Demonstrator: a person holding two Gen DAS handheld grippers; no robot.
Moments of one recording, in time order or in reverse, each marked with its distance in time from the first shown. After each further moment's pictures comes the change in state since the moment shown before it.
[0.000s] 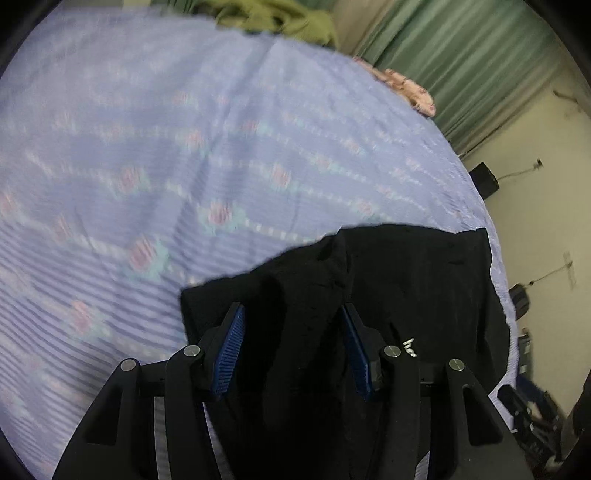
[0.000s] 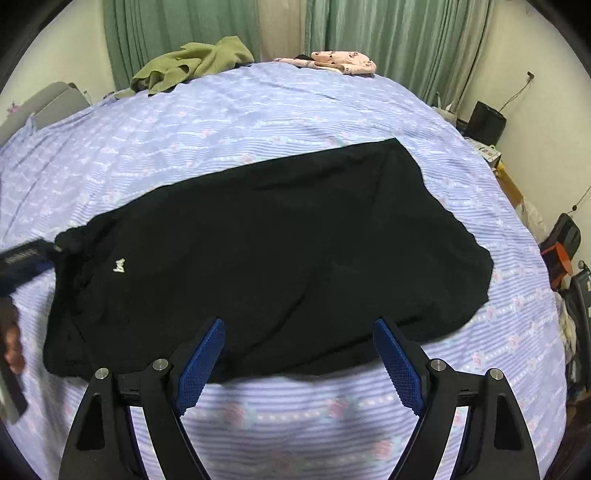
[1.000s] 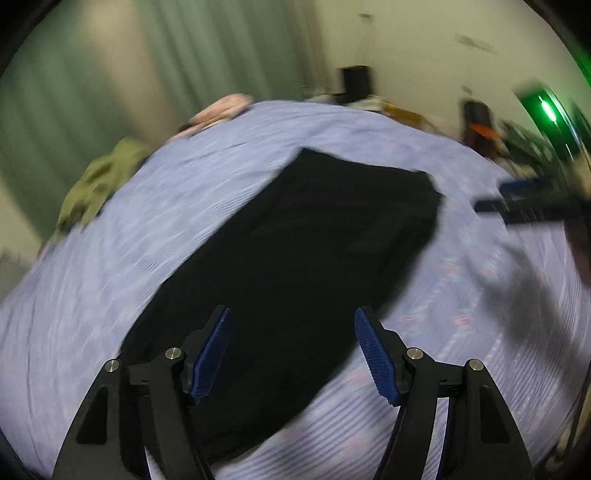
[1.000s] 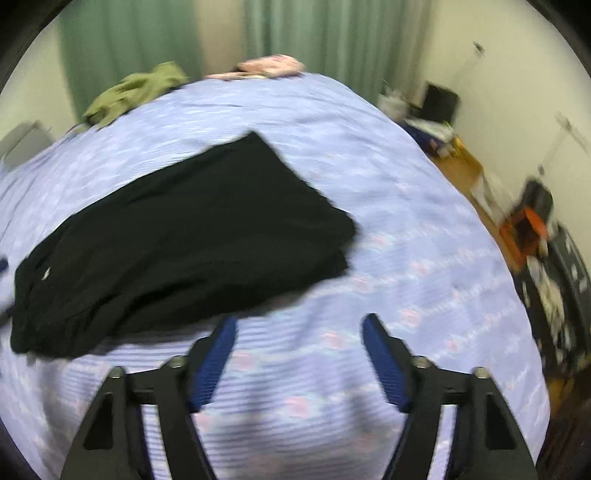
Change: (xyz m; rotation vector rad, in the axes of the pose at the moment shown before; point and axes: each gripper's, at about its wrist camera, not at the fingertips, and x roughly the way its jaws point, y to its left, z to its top) left arm -0.047 -0.272 -0.155 1.006 -0.160 0.125; right arm -0.027 -0.181 -0.043 0.167 -0.022 -0.088
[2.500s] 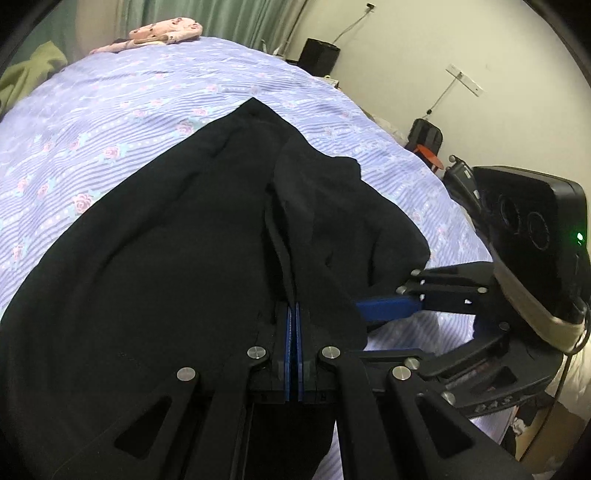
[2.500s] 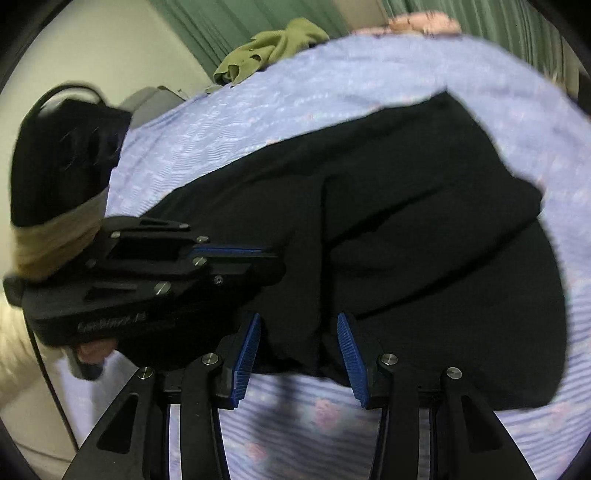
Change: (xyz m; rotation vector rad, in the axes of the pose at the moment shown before) left arm 0.160 0.047 0.061 -0.265 0.163 -0.505; right arm 0.126 0.093 0.057 -0.206 0.168 0.670
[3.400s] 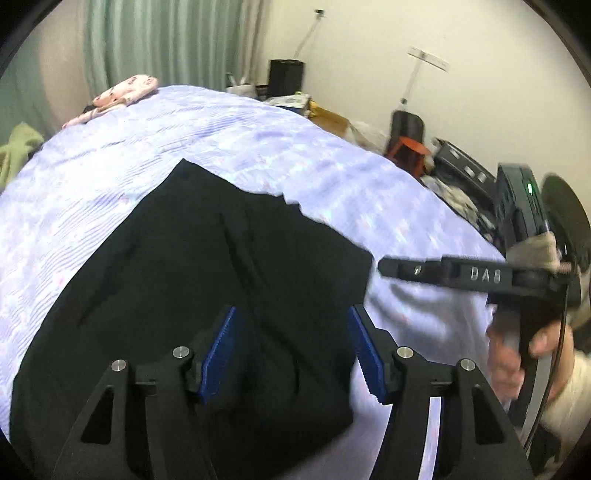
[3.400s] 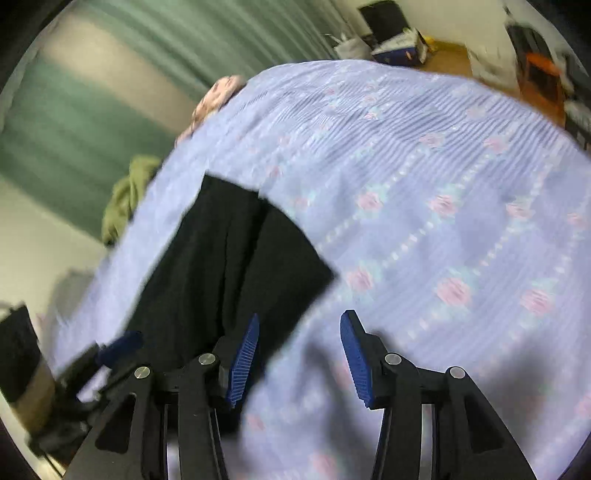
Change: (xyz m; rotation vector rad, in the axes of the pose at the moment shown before) left arm -0.010 -0.098 0.015 0.174 -0.094 0.089; right arm -0.098 -0.095 -0.092 0.689 -0.390 -0.195
